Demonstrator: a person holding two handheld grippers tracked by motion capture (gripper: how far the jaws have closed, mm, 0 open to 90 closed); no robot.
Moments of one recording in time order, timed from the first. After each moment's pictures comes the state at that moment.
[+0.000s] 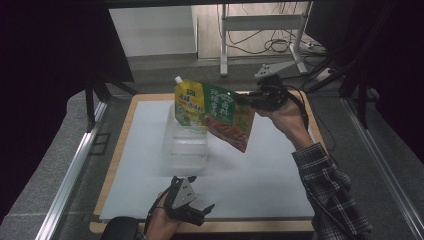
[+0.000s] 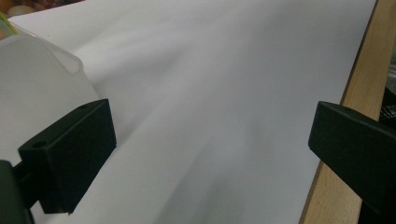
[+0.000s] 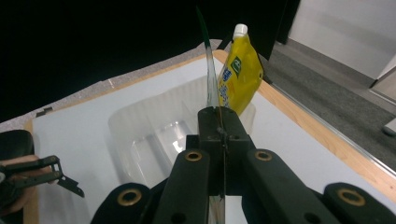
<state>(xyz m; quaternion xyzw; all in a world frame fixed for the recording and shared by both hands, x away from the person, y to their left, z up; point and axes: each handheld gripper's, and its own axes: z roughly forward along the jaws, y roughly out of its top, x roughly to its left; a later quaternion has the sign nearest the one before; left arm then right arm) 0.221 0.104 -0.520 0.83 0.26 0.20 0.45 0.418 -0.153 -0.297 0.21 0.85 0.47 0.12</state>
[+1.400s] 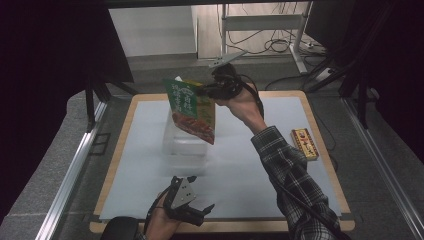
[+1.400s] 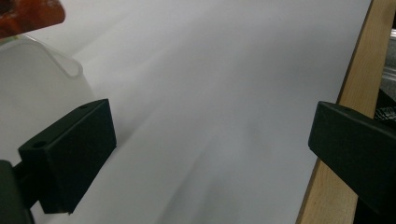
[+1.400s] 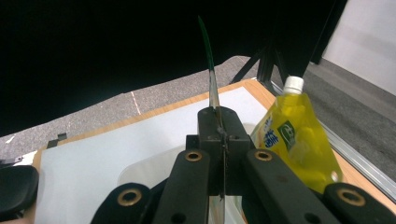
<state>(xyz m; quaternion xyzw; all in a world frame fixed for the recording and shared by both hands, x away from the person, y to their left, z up) 0.221 0.105 -0.519 0.83 0.25 0.20 0.46 0.451 -0.051 -0.301 0.16 0.85 0.50 0.08</state>
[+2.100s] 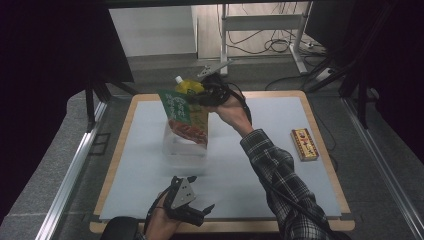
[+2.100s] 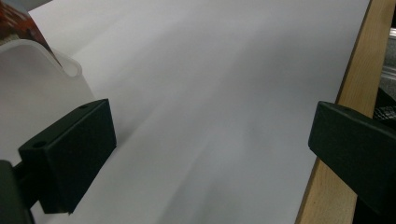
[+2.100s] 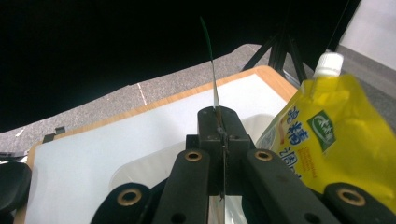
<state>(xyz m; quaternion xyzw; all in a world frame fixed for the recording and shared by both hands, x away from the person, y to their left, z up) 0.221 0.105 -0.519 0.83 0.25 0.20 0.45 0.464 -0.024 -0.340 0.17 0.86 0.48 0.05</state>
